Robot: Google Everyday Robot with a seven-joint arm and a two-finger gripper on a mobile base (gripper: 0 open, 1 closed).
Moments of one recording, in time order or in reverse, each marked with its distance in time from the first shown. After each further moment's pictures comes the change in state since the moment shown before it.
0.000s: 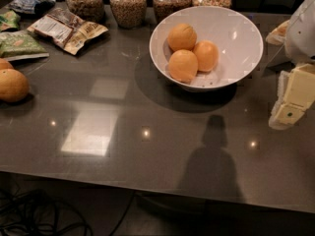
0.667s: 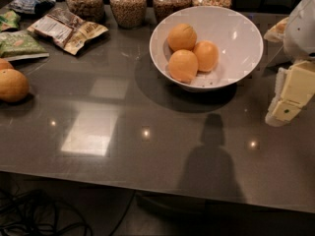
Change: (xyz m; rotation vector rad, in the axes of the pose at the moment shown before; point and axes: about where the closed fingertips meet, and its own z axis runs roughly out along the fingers) arm -0.005 -0.004 0.000 0.006 -0.029 0.005
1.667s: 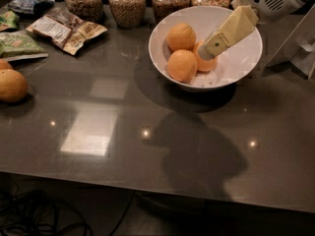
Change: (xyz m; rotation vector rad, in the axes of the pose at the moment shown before) arm -0.108 -0.087 0.004 0.009 -0.450 0.303
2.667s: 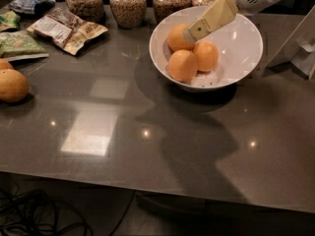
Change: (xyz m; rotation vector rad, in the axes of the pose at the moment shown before) arm -0.026 -0.045 0.027 0.088 -0.088 0.065
